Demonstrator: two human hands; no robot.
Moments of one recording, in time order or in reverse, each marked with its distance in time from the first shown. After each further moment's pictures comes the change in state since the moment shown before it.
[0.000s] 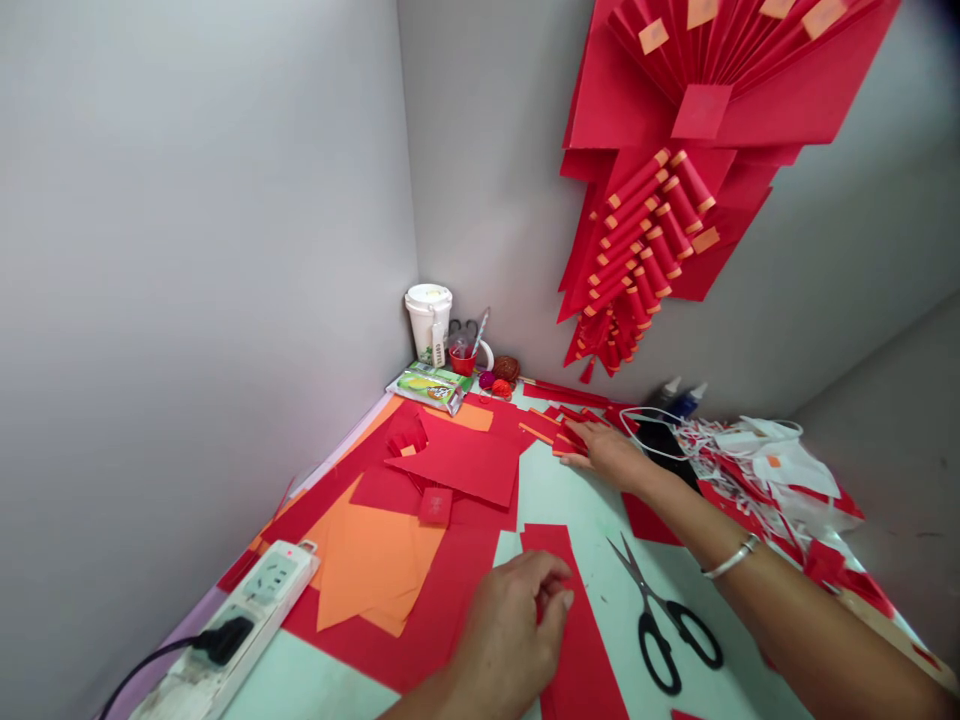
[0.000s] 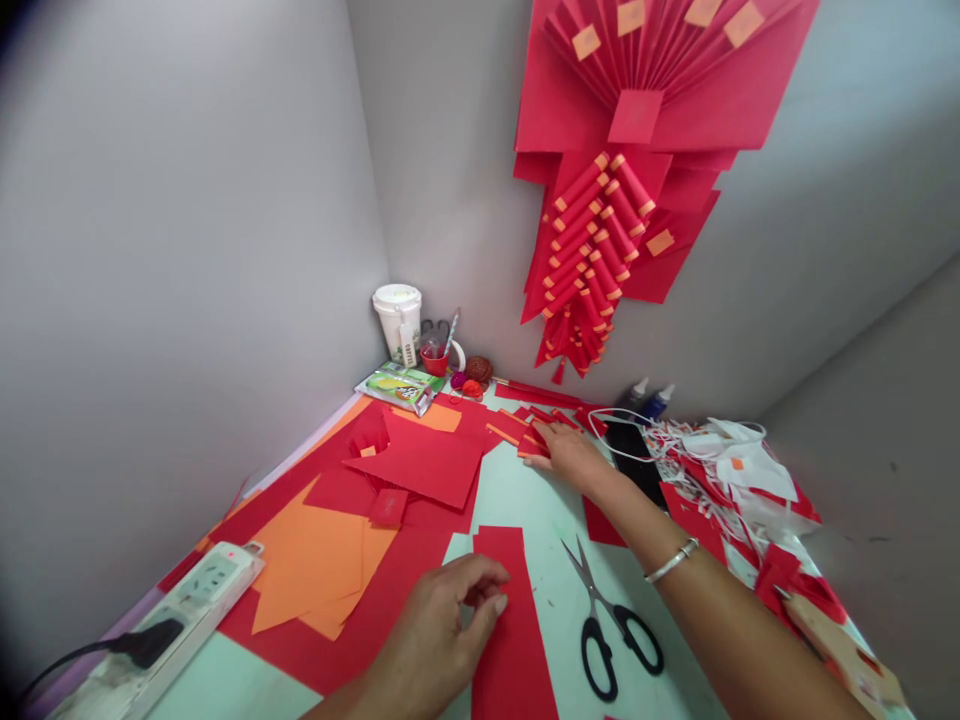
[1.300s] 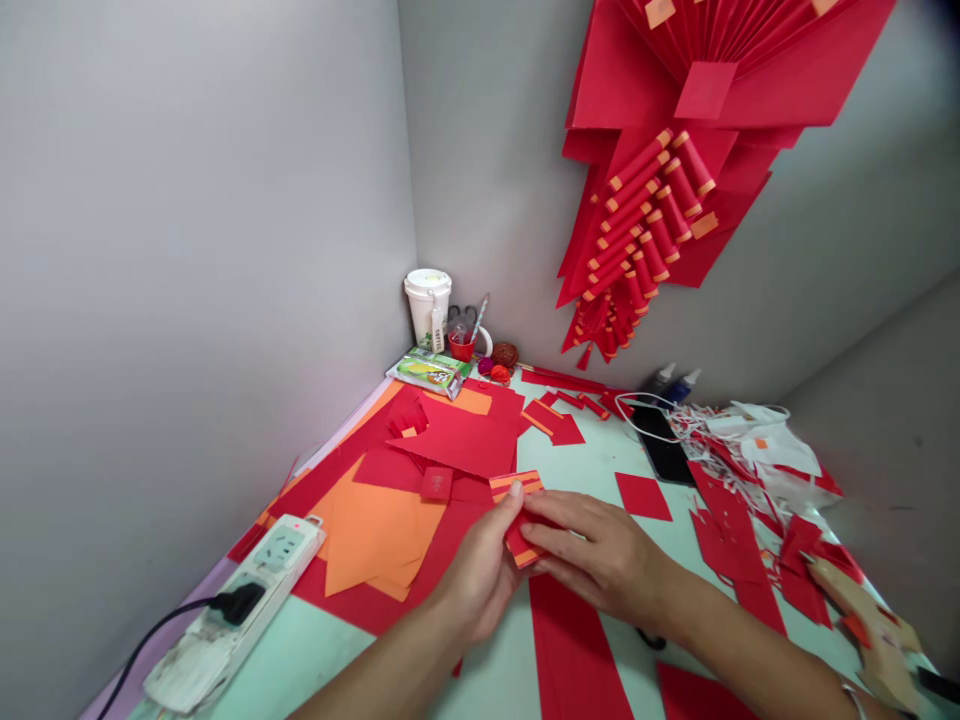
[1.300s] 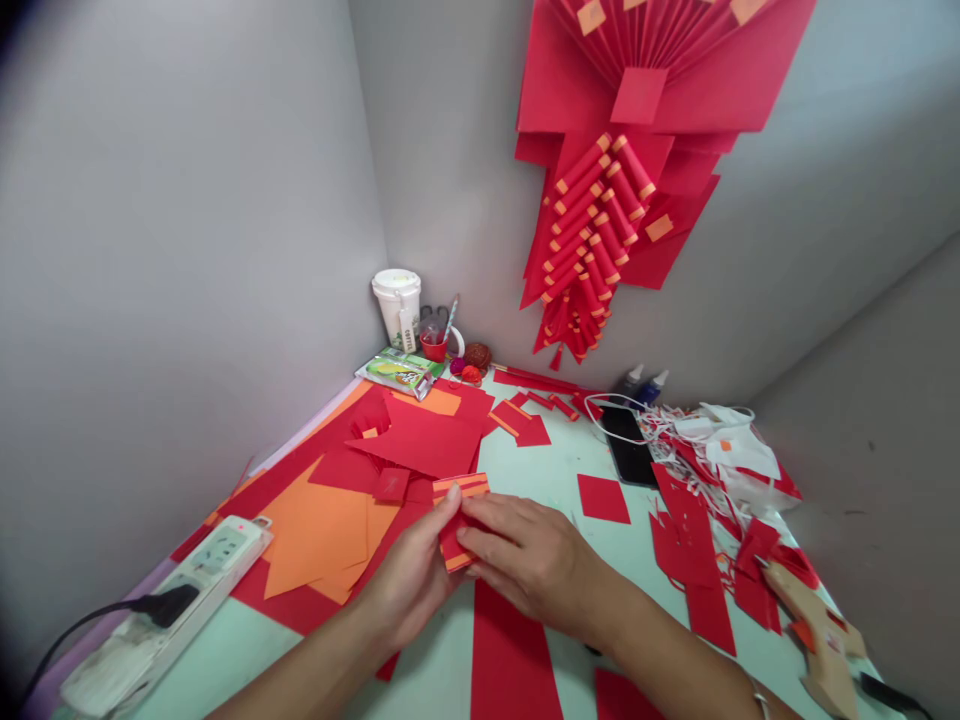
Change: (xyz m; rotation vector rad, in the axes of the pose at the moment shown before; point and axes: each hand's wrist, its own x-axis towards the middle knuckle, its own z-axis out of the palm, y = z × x) left_hand 0.012 0.007 -0.013 -1.286 -0.120 -0.305; right_hand -0.114 -0.129 -0.032 0.154 0.284 -0.719
